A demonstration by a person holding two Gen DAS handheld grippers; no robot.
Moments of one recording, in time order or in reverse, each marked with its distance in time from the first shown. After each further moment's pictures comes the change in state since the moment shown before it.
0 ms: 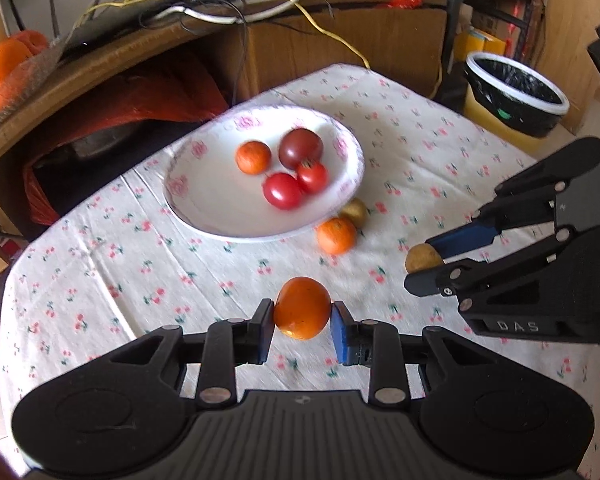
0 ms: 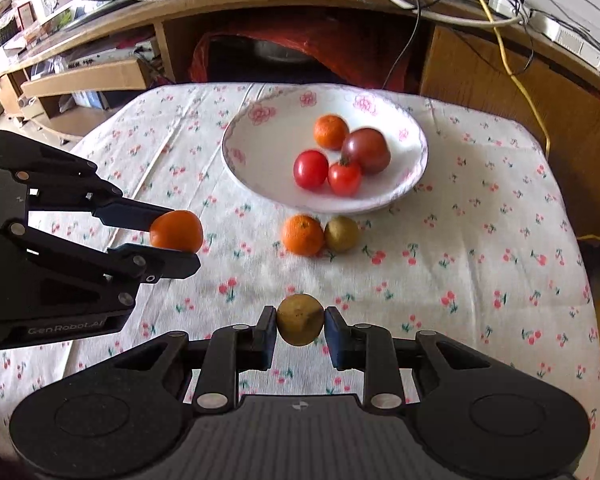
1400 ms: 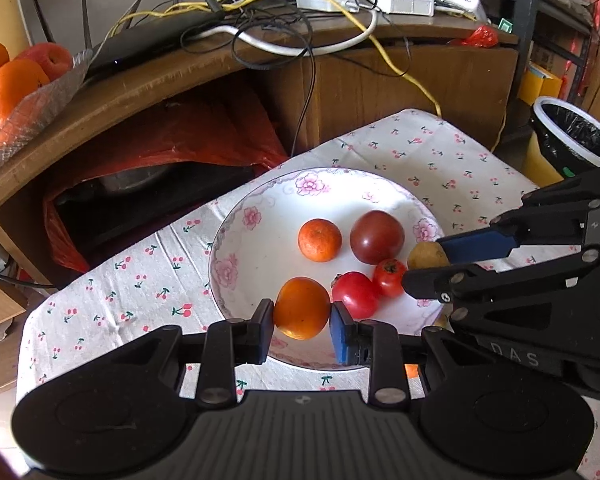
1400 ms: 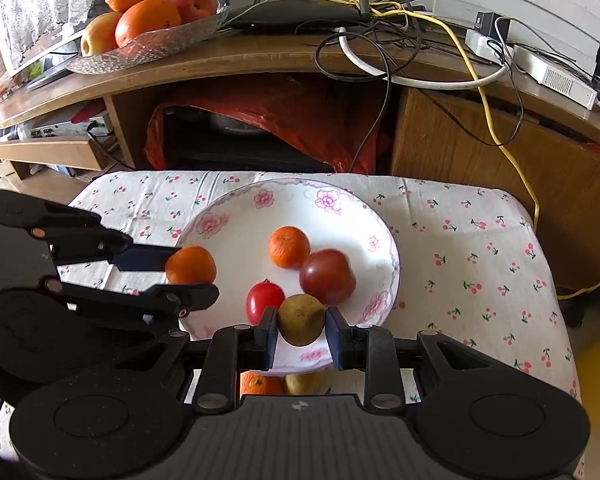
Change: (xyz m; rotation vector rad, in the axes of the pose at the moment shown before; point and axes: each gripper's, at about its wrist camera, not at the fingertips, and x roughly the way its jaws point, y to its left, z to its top) left arm 0.043 0.034 0.062 -0.082 -0.041 0.099; right arm 0.024 -0.023 0.072 0.062 -0.117 -0.044
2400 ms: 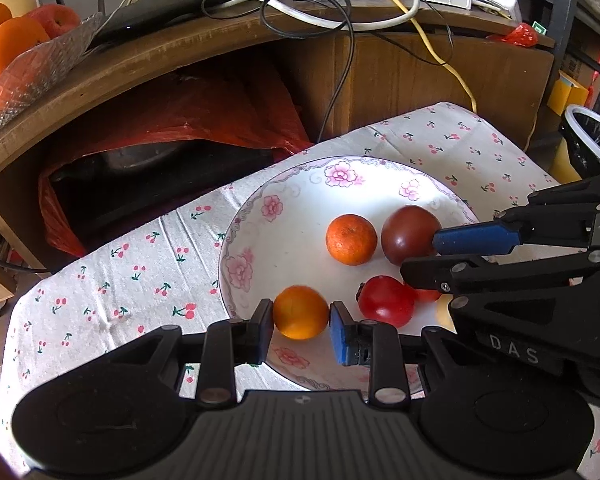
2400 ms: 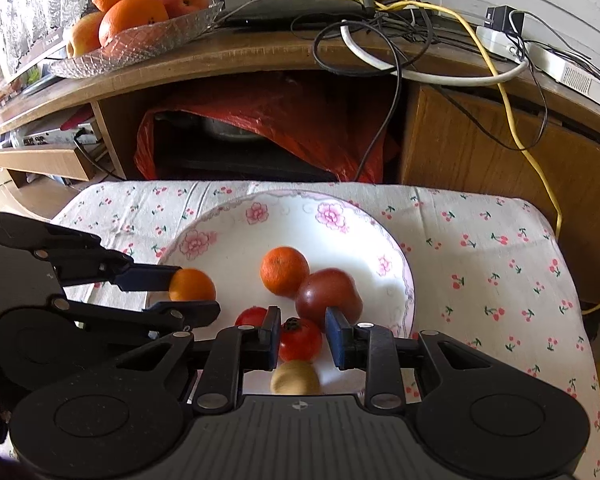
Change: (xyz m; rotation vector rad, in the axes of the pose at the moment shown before) left arm 0.033 0.016 0.004 -0.066 0.023 0.023; right arm 0.031 -0.005 0.013 0.002 -0.026 0.022
